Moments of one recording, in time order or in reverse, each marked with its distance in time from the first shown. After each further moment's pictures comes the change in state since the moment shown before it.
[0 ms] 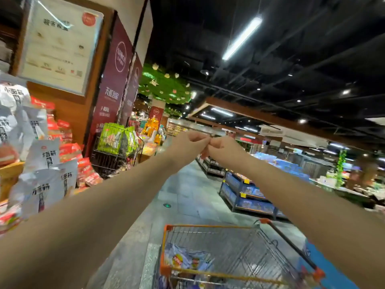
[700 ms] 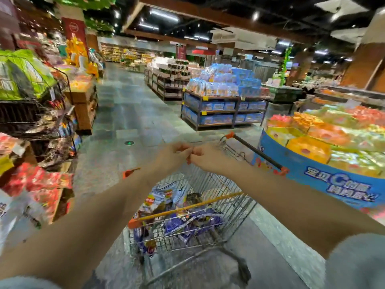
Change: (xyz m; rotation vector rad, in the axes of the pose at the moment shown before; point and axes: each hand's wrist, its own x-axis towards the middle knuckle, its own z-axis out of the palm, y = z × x) left_hand 0.057 -0.272 0.206 0.027 -0.437 -0.249; right_hand -0.025 0.289 0.124 0.049 -0.209 0.581
